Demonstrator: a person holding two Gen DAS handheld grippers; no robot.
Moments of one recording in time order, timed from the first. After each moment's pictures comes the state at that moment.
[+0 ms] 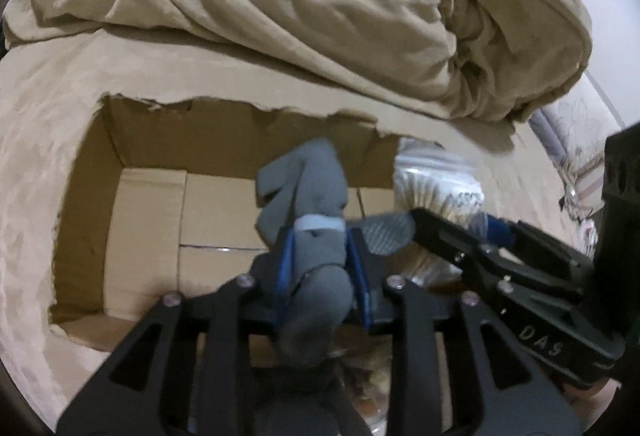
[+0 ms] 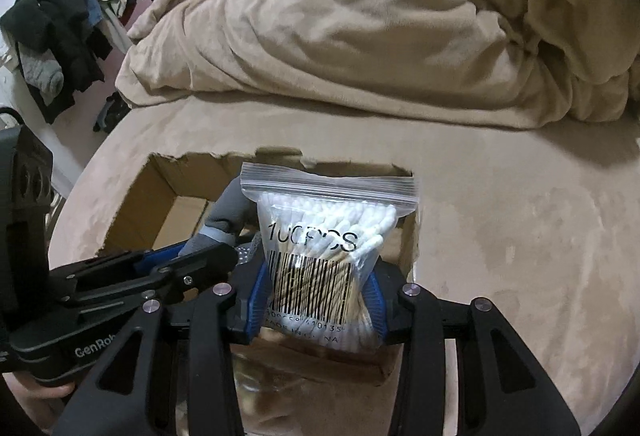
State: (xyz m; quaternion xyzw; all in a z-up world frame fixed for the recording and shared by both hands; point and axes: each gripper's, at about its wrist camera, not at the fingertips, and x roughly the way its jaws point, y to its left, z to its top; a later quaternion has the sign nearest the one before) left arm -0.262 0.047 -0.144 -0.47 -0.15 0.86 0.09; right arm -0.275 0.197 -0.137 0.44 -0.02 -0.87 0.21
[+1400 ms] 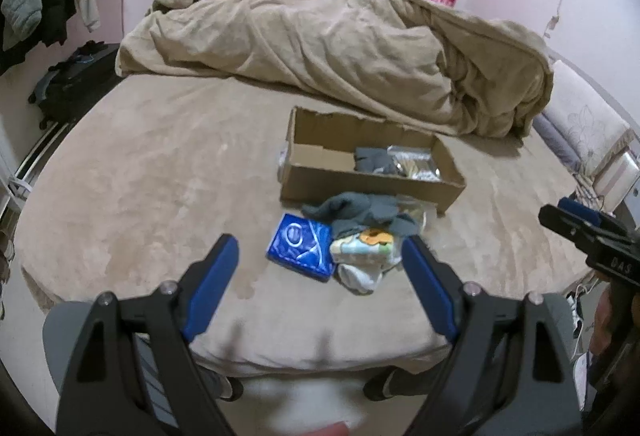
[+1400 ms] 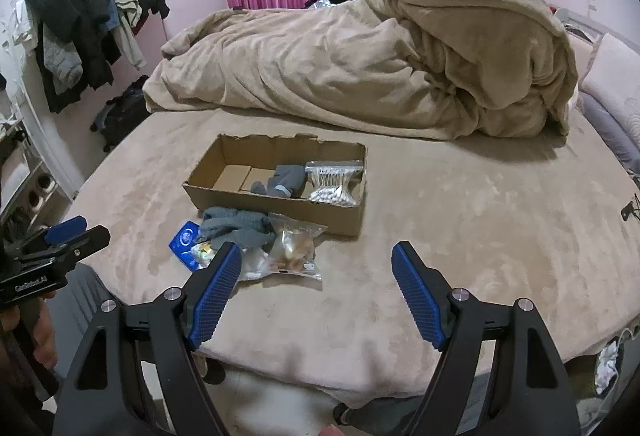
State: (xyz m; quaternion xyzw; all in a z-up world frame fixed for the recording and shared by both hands) left arm -0.045 -0.027 -0.060 -0.38 -0.11 0.92 0.00; right arm -0.086 0.229 -0.045 0.38 0.03 -0.91 0.17
